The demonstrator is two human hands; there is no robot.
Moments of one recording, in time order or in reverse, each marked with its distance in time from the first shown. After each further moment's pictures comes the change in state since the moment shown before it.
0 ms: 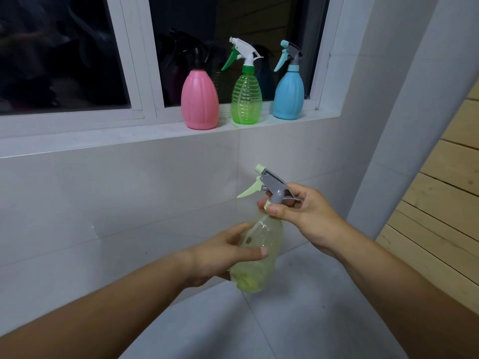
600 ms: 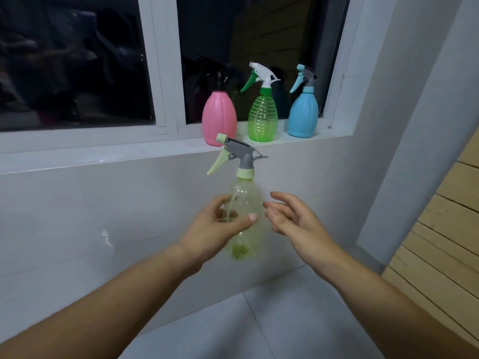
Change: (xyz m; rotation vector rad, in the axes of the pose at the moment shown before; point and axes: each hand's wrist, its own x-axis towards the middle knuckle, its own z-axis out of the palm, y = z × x) left_hand -0.014 0.025 -0.041 -0.107 0.464 0.281; right_hand -0.004 -0.014 0.043 -0.018 0.002 -0.012
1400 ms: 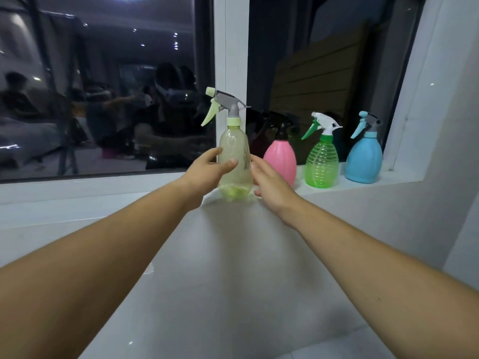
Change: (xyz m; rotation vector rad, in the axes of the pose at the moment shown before) left_hand 0.095 0.117 -0.164 0.083 0.234 0.115; right_hand 0.157 -0.103 0.134 -0.127 -0.149 -0.216
